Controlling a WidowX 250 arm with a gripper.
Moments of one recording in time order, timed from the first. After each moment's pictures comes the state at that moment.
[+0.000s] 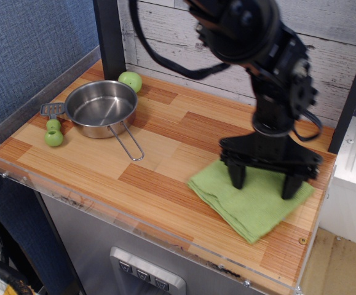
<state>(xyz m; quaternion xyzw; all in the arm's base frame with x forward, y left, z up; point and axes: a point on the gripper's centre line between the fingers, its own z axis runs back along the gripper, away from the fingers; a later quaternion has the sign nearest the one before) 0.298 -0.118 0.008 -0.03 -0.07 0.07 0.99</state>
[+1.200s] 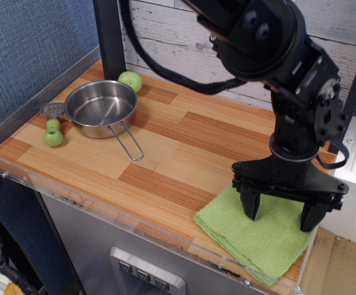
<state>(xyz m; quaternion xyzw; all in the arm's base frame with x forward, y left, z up) 0.270 -0.138 0.024 -0.04 -0.06 0.07 0.99</state>
